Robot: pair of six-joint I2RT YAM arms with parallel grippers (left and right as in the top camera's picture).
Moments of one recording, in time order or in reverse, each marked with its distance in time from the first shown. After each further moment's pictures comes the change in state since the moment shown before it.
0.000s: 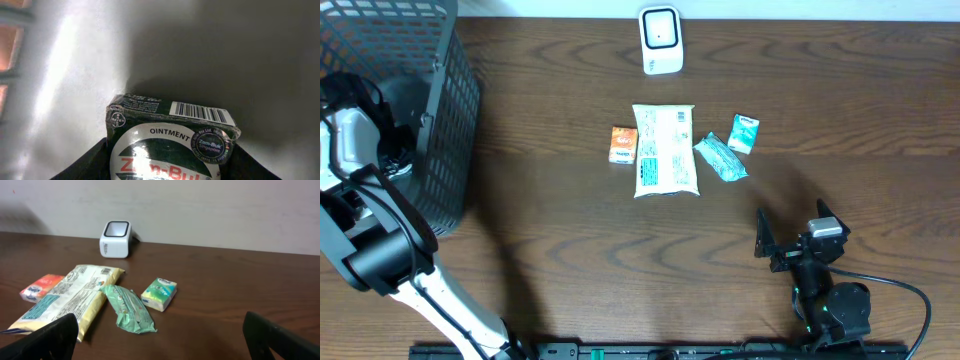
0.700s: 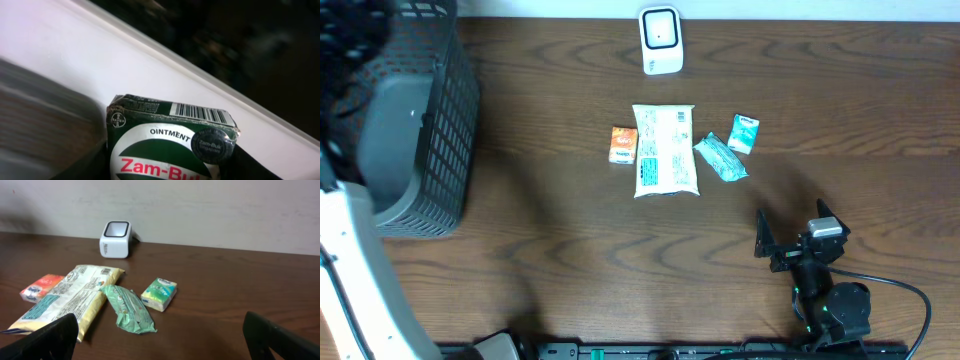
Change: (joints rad) left arm -0.151 -0.716 0.032 0.380 0.706 -0.604; right arm 0.000 0.000 0.000 0.000 0.000 0.000
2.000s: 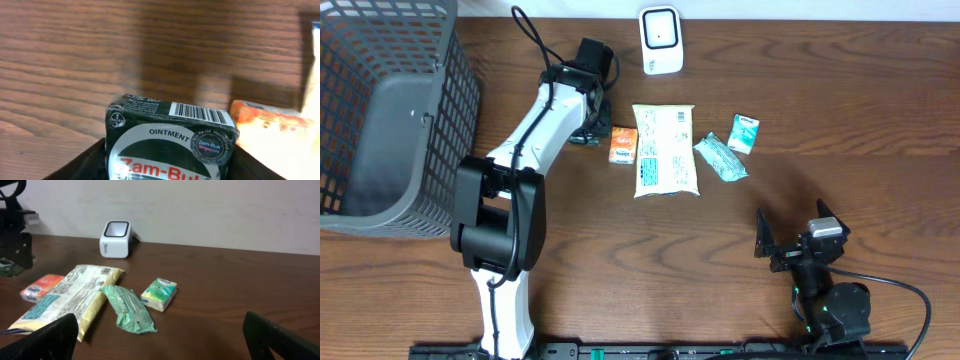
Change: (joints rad) left arm -0.693 0.703 -0.014 -0.413 -0.738 0.207; right arm 0.000 0.000 0.000 0.000 0.000 0.000
